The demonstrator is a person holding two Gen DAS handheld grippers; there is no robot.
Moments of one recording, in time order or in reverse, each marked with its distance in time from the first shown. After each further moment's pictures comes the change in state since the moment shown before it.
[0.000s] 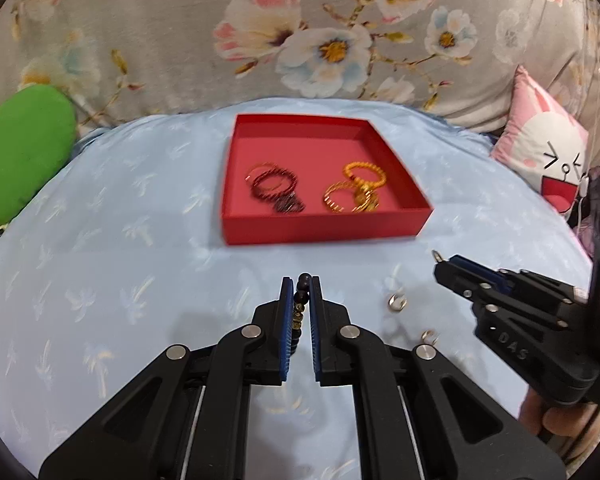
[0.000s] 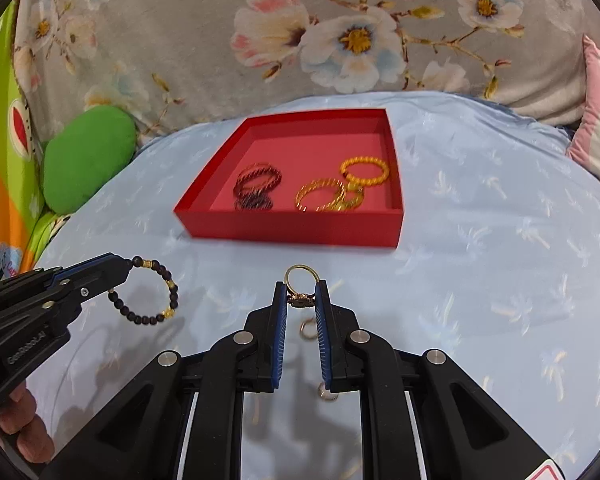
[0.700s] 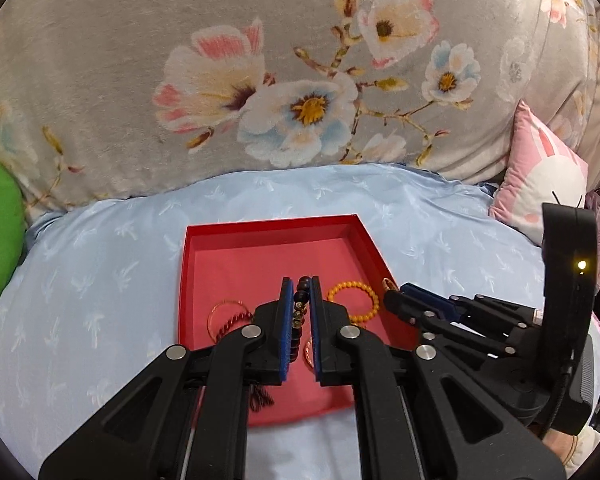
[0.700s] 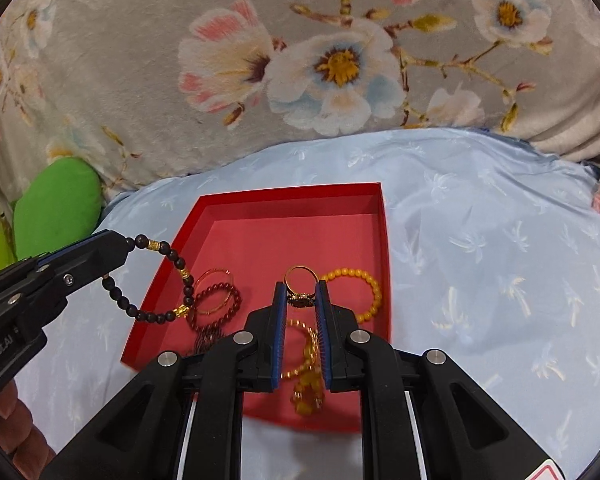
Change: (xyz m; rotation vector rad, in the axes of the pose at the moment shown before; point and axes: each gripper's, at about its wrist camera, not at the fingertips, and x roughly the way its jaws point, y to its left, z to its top) left arm 0.080 -0.011 0.146 0.058 -0.079 -0.053; right arm 0.091 -0.037 0.133 0.069 -0.003 0.008
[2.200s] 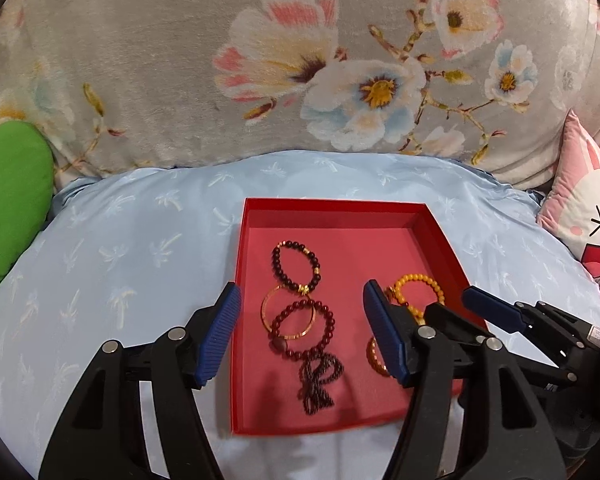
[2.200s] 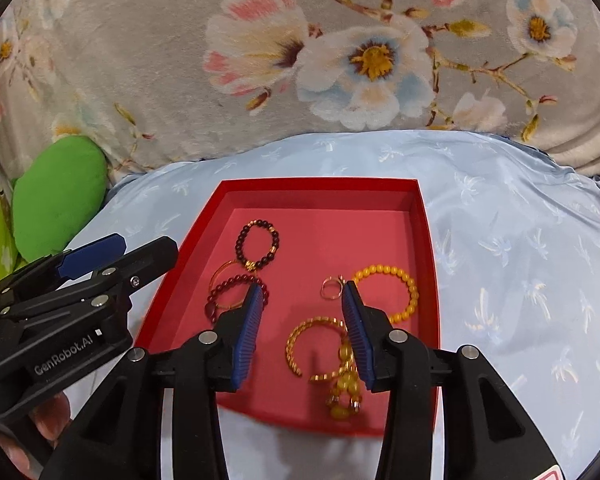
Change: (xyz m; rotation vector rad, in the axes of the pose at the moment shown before) left arm 0.015 0.047 -0.024 -0.094 0.024 0.128; right arm 0.001 0.039 -0.017 -0.074 -0.003 -0.012
